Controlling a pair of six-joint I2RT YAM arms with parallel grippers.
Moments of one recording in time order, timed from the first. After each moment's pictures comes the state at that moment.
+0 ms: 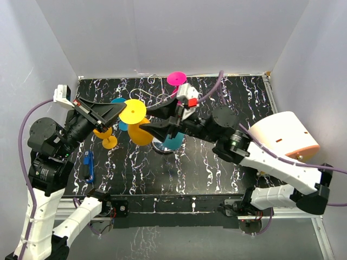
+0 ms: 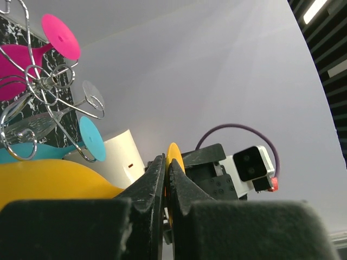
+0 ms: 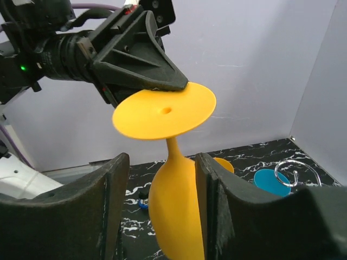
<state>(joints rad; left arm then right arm) -0.31 0.73 1.29 -0.43 0.36 -1.28 1.07 1.23 1.29 0.25 -0.25 0.08</state>
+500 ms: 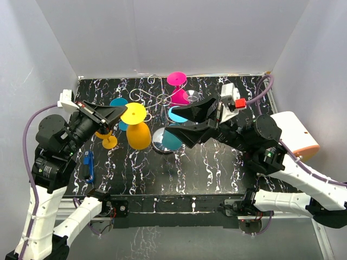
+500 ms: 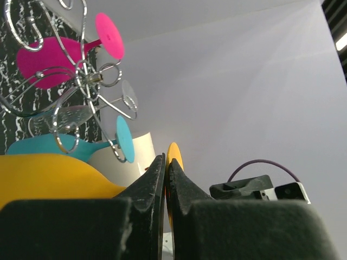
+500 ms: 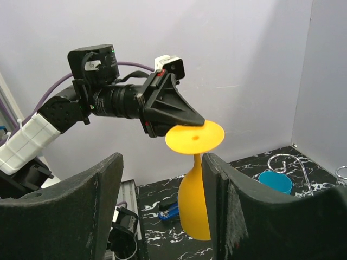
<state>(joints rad) -0.31 0.74 1.28 -0.54 0.27 -1.30 1.07 0.95 1.22 0.14 -0.18 0.20</state>
